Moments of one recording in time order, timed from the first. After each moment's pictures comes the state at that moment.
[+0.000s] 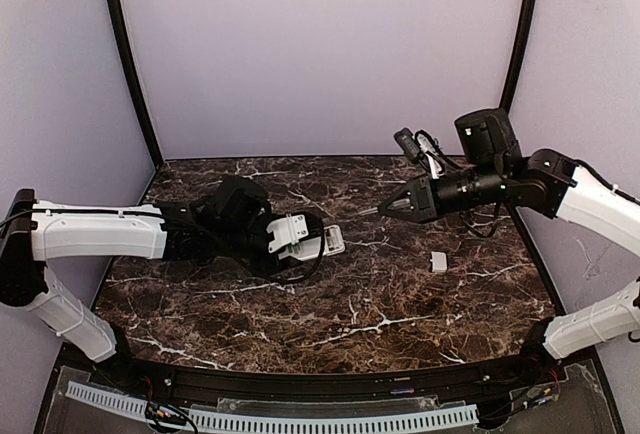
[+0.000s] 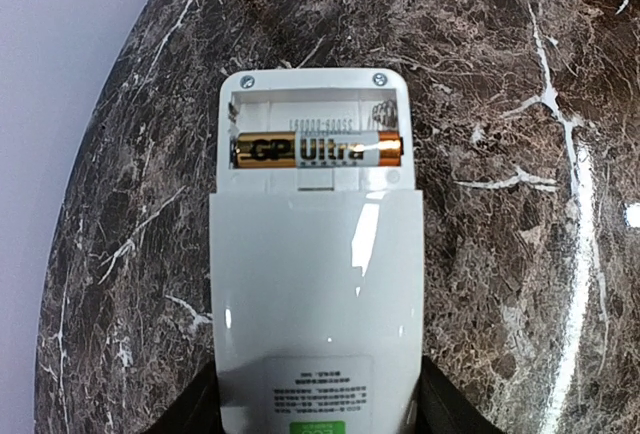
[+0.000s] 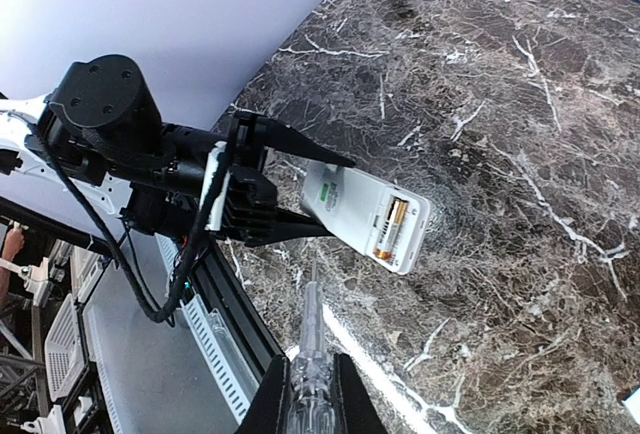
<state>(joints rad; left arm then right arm) -0.94 1.46 0.97 -0.23 -0.03 0.53 0.80 1.18 1.17 -0.57 -0.42 0.42</state>
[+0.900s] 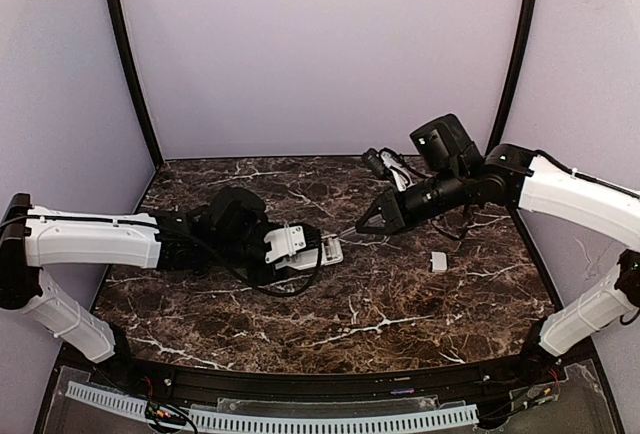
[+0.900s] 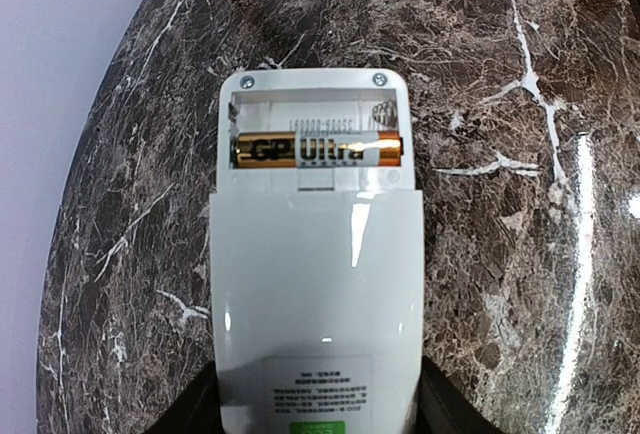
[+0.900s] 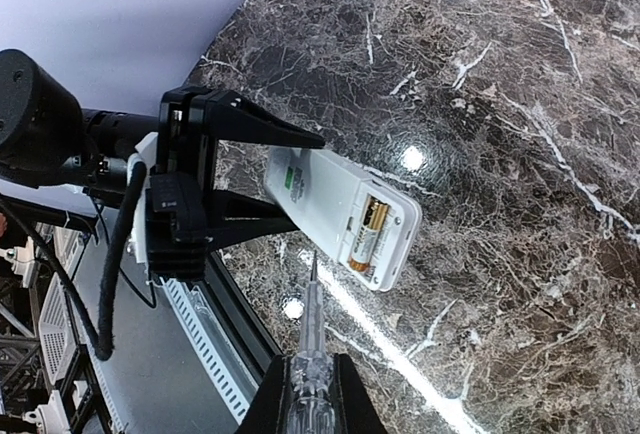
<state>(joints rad) -0.98 1.43 0.92 -0.23 -0.05 0.52 0.86 1.37 1.25 -0.62 -0.40 0.42</state>
